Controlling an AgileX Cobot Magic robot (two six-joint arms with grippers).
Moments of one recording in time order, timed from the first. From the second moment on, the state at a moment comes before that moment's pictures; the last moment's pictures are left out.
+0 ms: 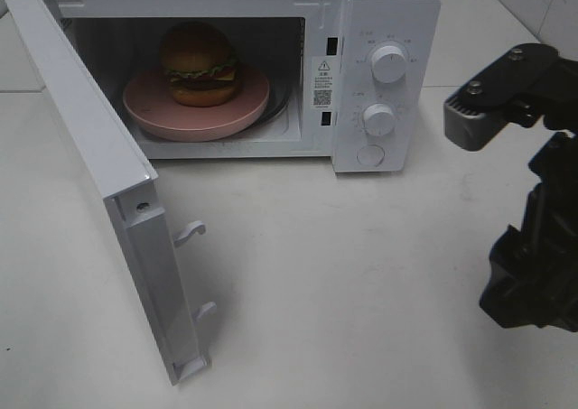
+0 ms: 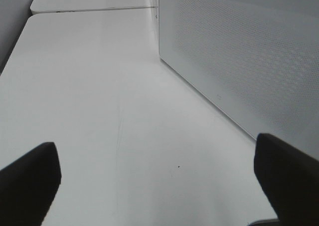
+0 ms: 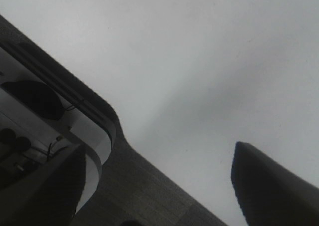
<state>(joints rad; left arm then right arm) 0.01 -0.01 -0.50 -0.09 1.04 0.09 0.67 1.13 -0.83 -0.07 1.06 0.00</state>
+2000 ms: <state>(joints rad) 0.01 -0.01 -0.50 -0.09 1.04 0.09 0.16 0.00 -0.51 -0.09 1.05 0.14</state>
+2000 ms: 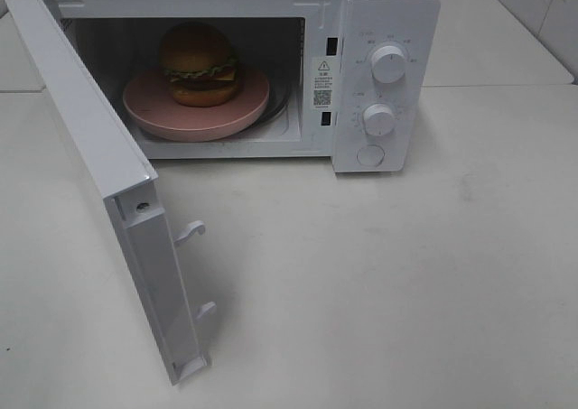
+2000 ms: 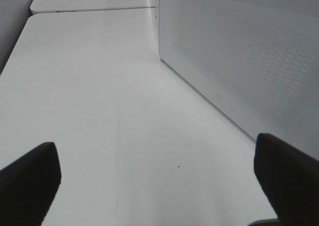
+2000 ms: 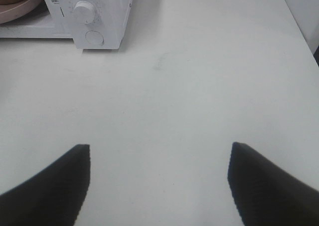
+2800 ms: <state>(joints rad) 0.01 -0.01 -0.50 -0.09 1.04 0.09 0.16 0.00 -0.51 -0.09 1.05 0.14</state>
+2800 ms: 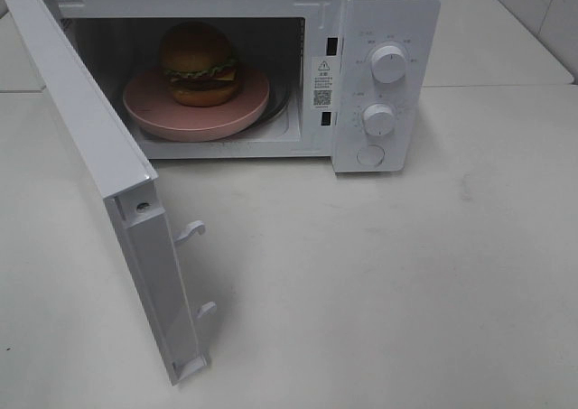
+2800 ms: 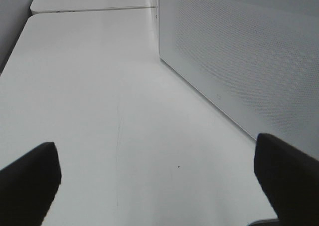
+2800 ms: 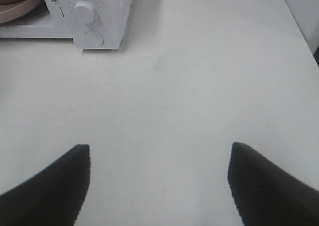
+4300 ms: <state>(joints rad) 0.01 0.26 -0.53 -0.10 0.73 0.09 0.16 0.00 -0.51 -0.09 1.05 0.14</state>
